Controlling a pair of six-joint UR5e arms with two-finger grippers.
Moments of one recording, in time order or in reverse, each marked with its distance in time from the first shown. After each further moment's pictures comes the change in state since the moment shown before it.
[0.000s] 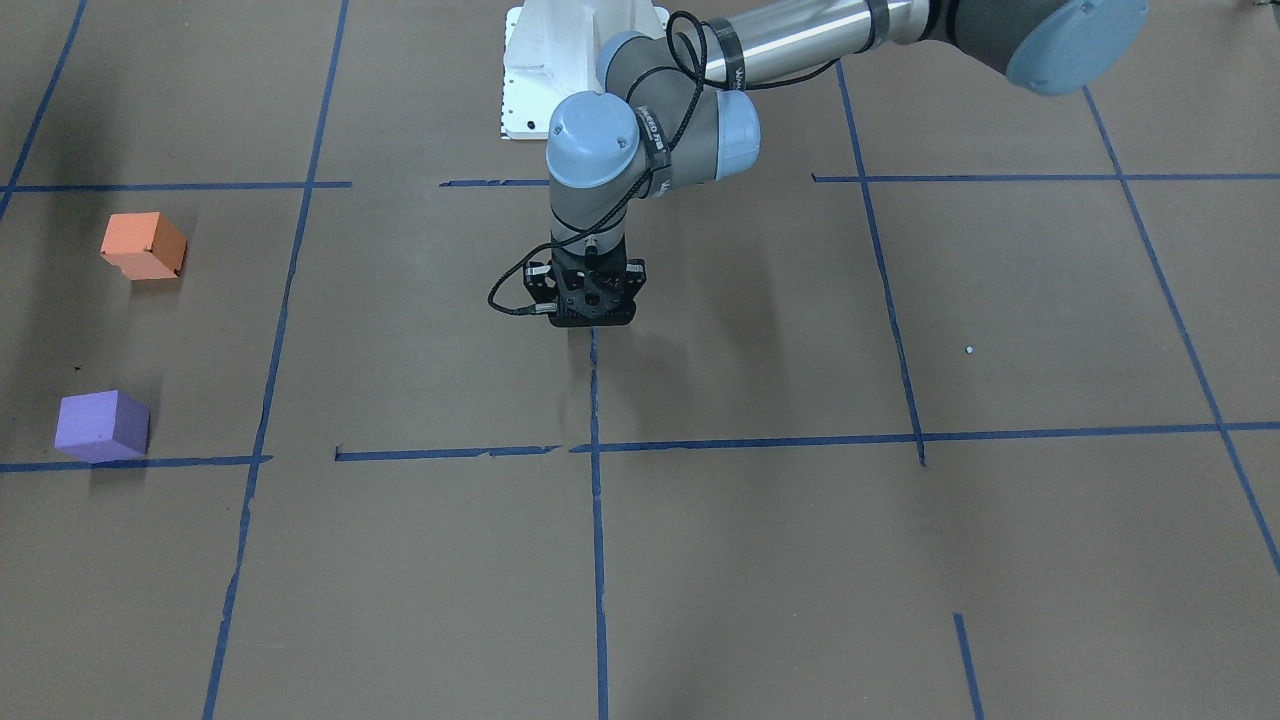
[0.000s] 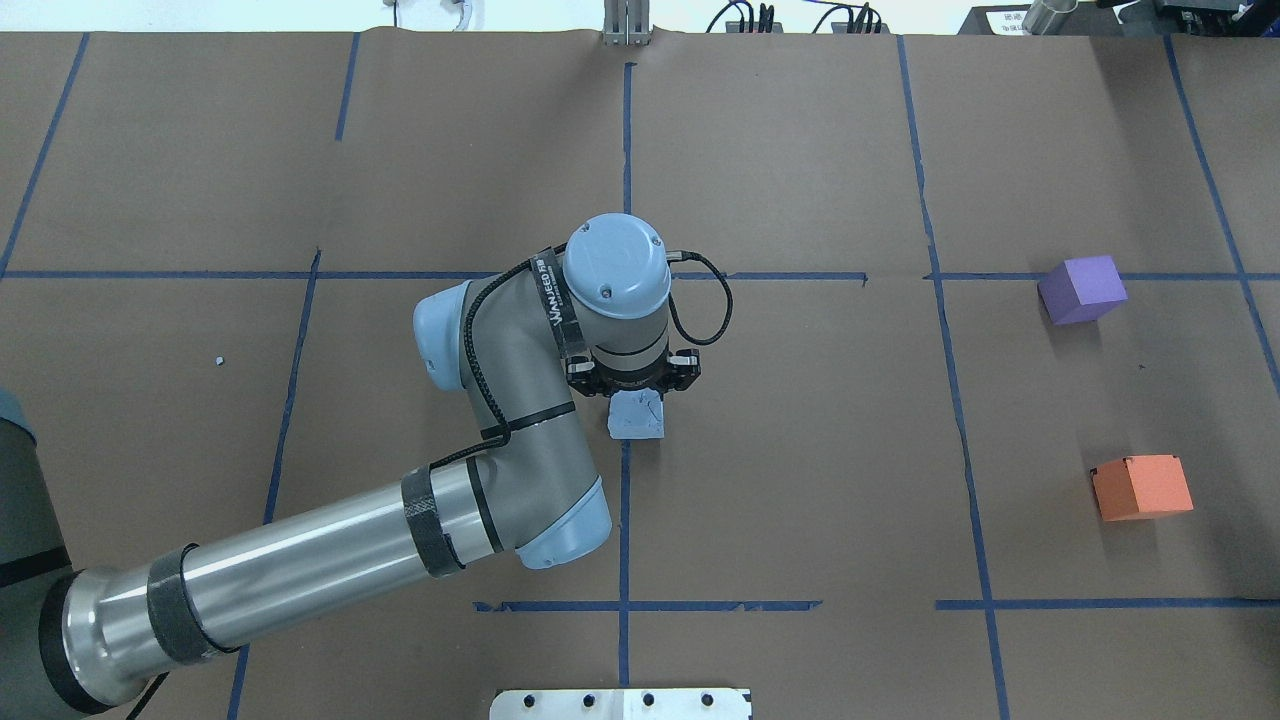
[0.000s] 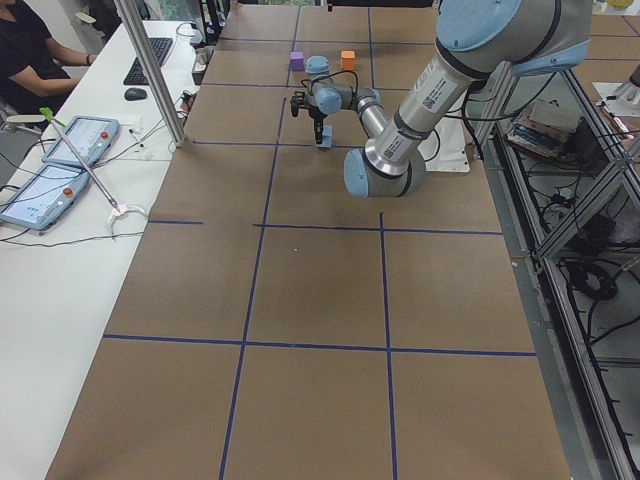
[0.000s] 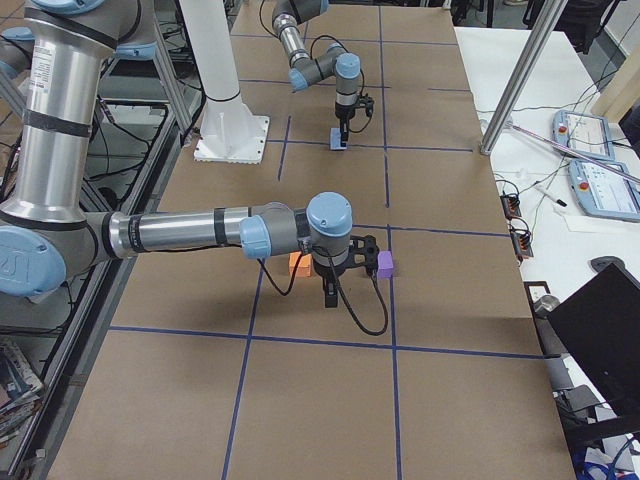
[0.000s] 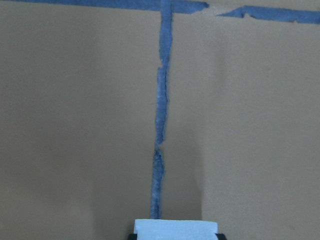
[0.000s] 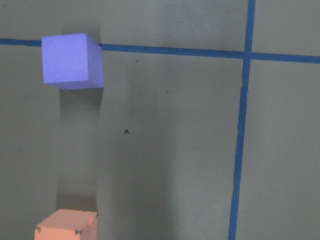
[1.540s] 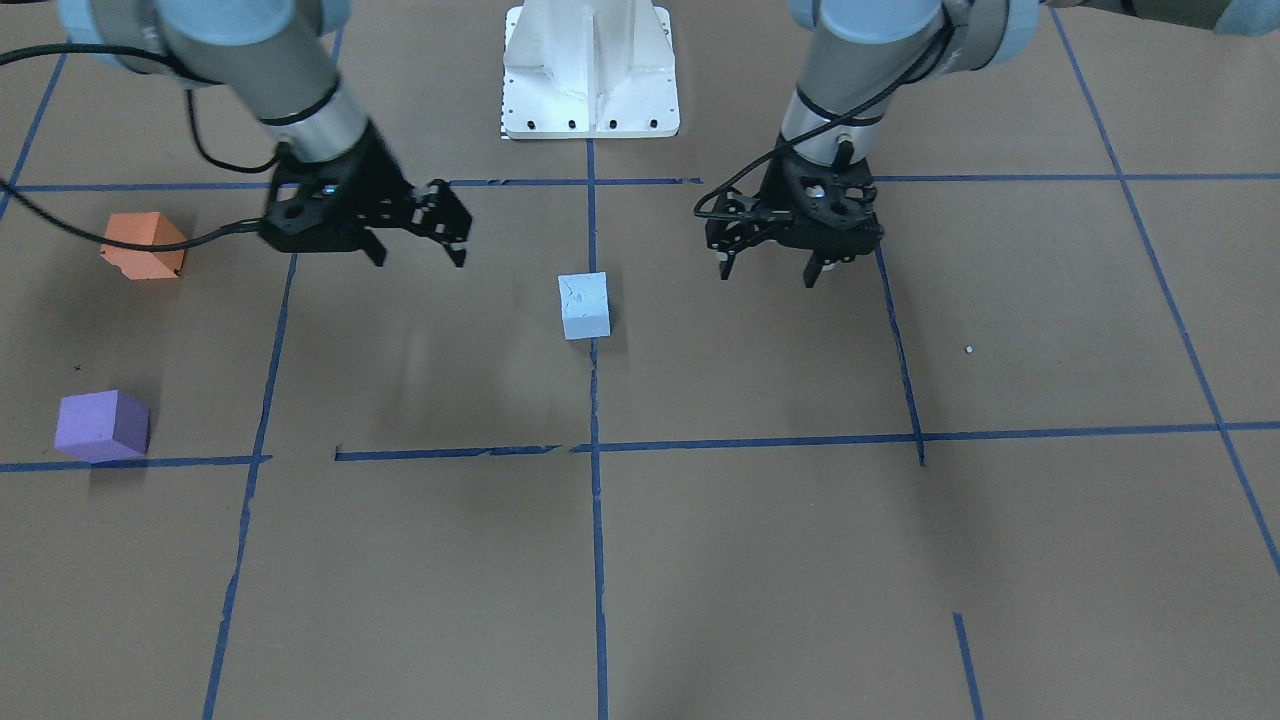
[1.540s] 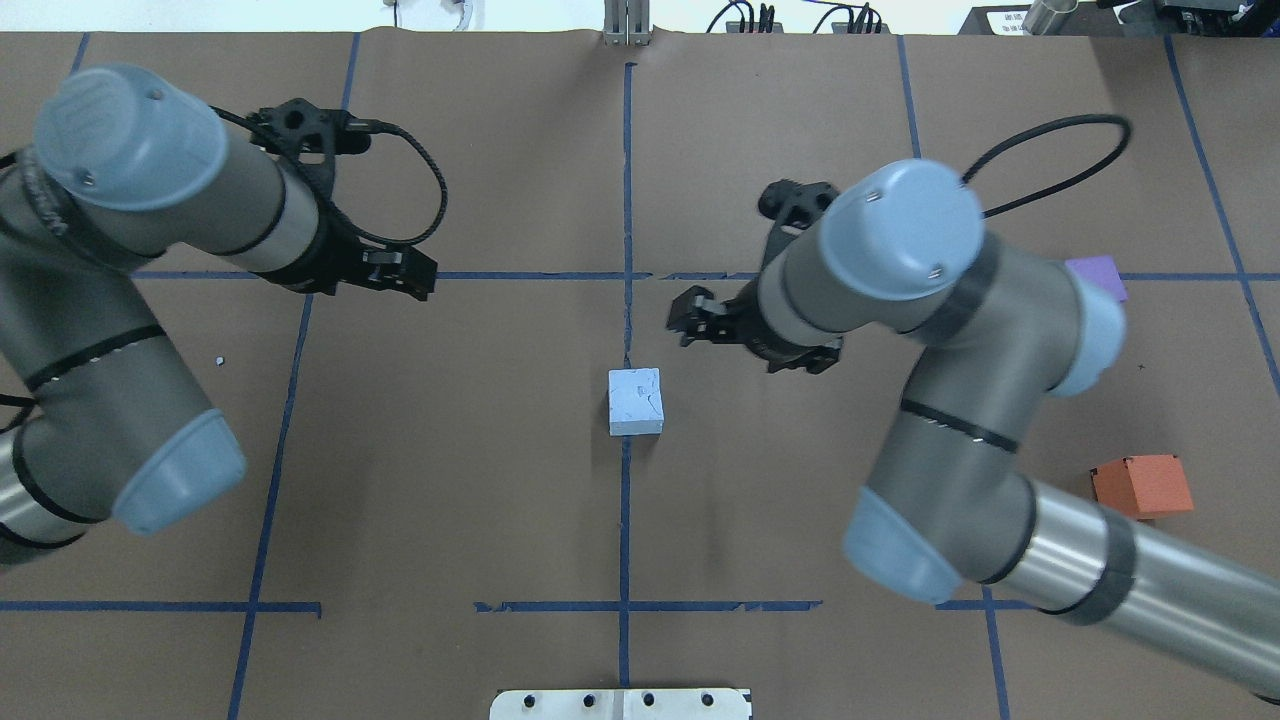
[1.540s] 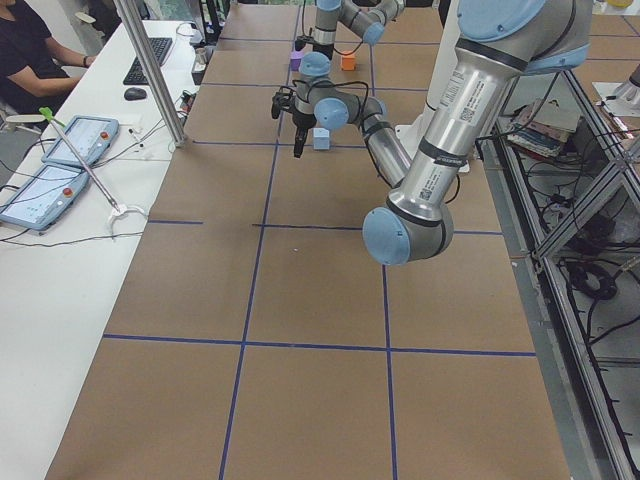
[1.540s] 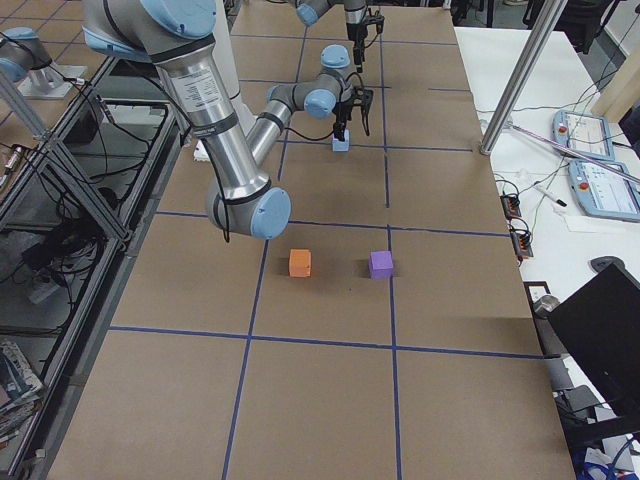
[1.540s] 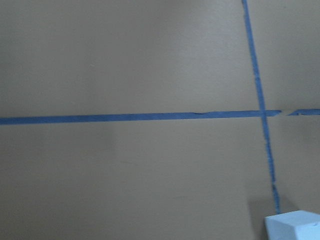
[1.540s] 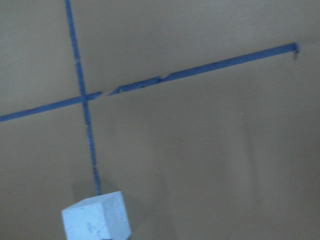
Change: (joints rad) left arm -0.312 0.519 -0.657 0.104 -0.074 0.352; right arm -0.886 0.837 -0.091 -0.007 -0.535 1.335
